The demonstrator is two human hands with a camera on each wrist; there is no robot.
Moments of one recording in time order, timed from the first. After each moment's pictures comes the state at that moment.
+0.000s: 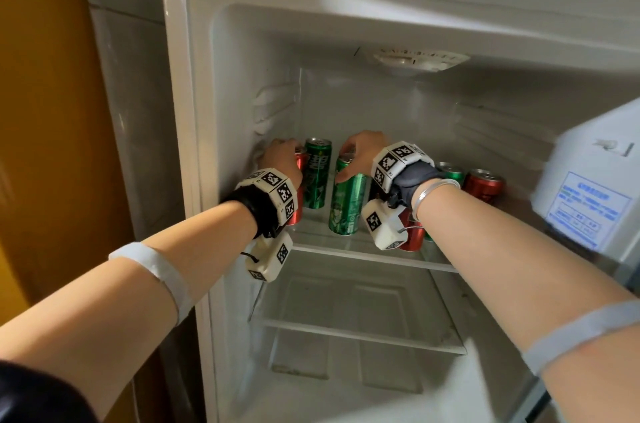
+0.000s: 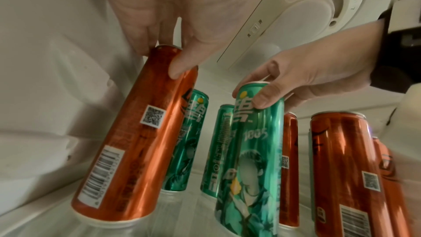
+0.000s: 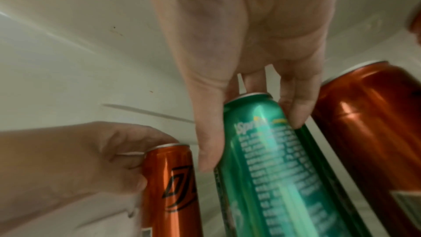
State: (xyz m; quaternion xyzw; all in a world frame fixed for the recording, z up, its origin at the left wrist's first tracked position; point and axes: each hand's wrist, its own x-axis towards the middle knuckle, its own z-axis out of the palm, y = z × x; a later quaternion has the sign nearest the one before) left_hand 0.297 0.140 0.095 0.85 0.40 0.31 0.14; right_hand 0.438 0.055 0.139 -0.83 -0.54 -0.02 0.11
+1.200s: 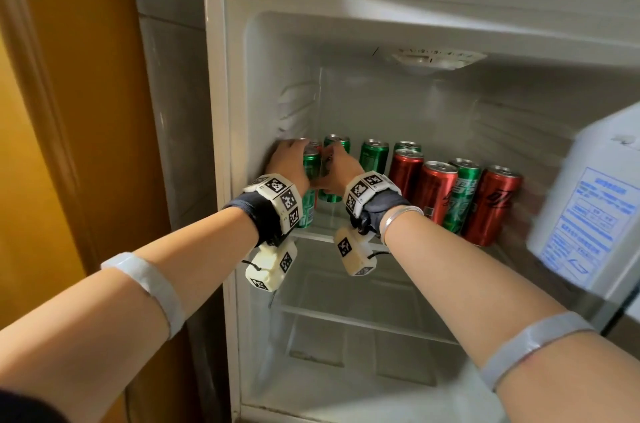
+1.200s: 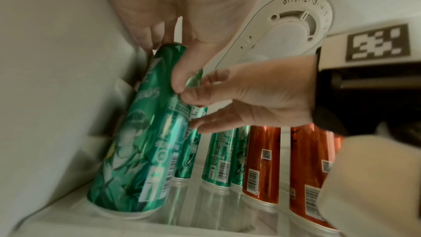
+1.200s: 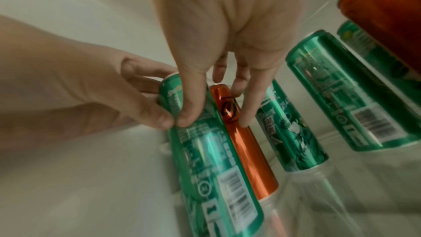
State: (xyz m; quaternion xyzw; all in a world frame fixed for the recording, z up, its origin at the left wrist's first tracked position) left_hand 0.264 0.124 0.086 0.84 0.36 0.37 0.16; right_hand 0.369 0.077 0.087 -0.76 -0.54 0.07 0.34
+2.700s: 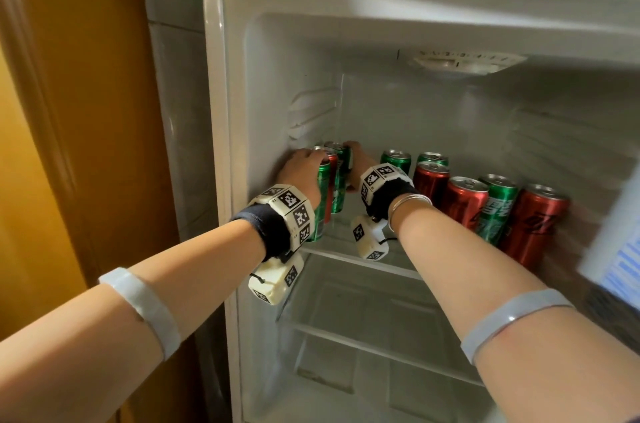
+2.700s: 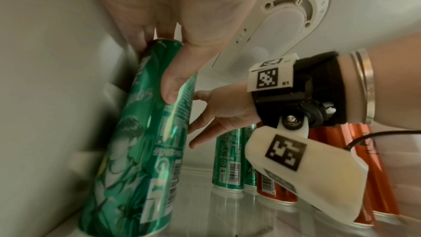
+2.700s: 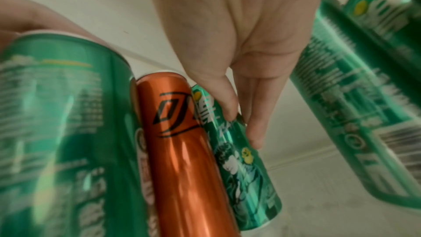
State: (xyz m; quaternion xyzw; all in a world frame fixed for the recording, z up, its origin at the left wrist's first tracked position) left_hand 0.268 0.118 0.090 0.86 0.38 0.31 0.11; right_hand 0.446 0.165 0.076 -0.79 -0.52 0.13 0.29
